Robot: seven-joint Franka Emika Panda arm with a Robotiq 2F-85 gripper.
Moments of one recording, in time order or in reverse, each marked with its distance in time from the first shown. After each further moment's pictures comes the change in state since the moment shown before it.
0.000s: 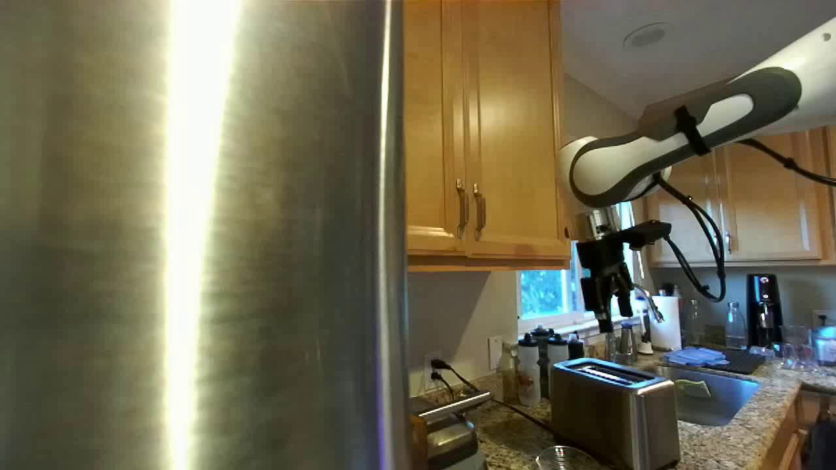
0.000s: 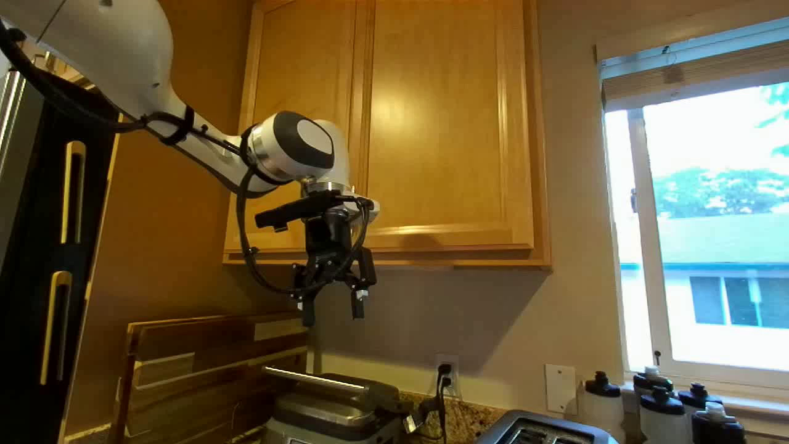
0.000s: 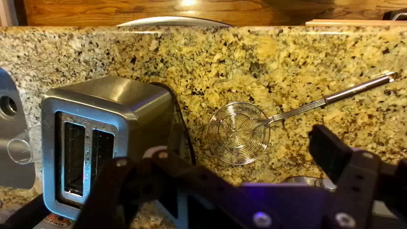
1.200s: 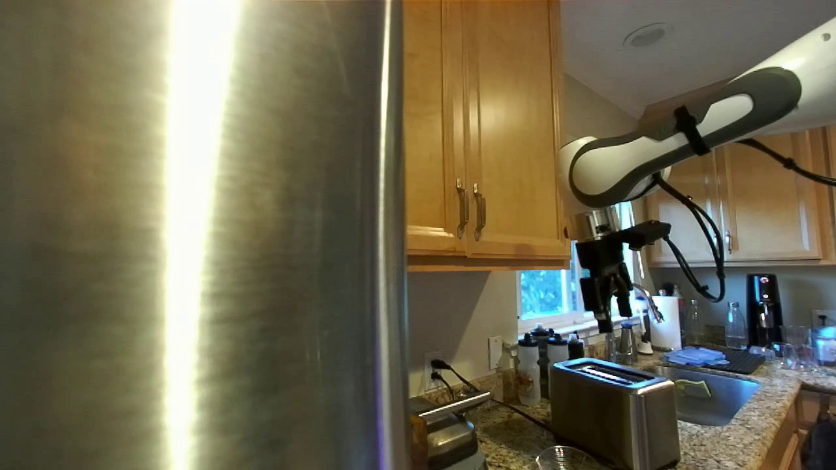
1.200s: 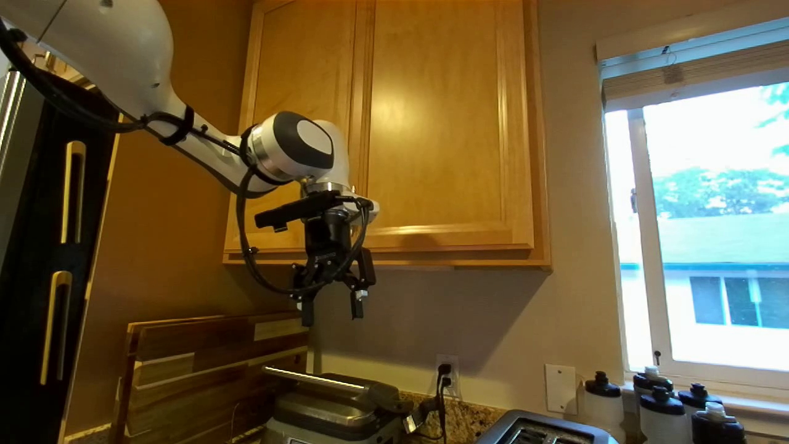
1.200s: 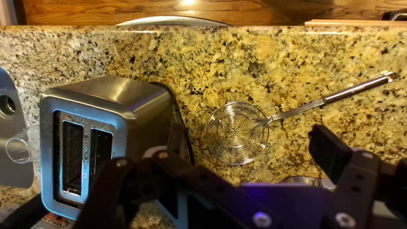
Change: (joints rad) arm 0.004 0.001 0.000 0.000 0.002 0.000 0.000
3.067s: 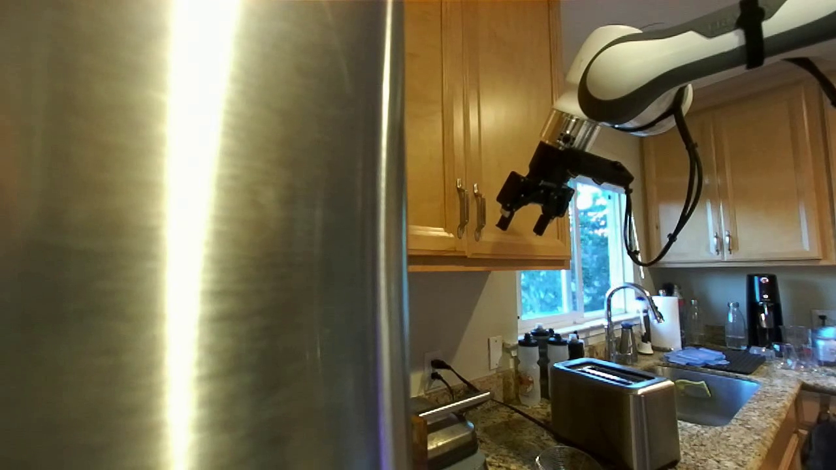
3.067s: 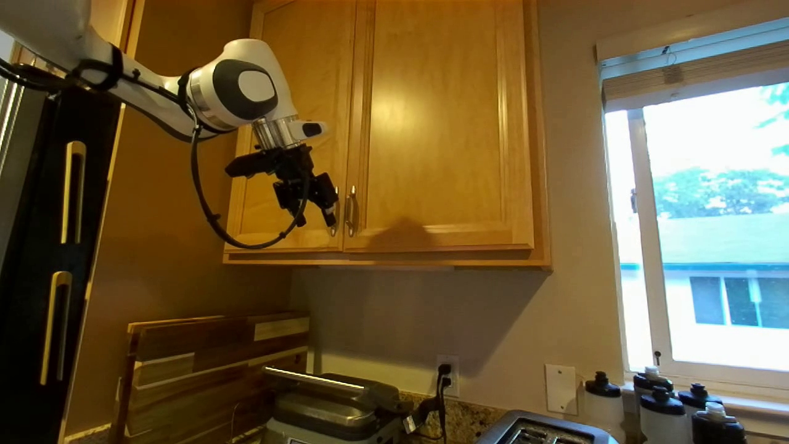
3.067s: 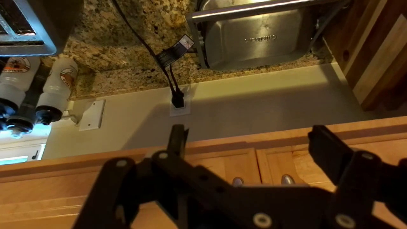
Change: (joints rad) arm 0.056 -0.150 0.116 0.072 0.203 0.463 0.322
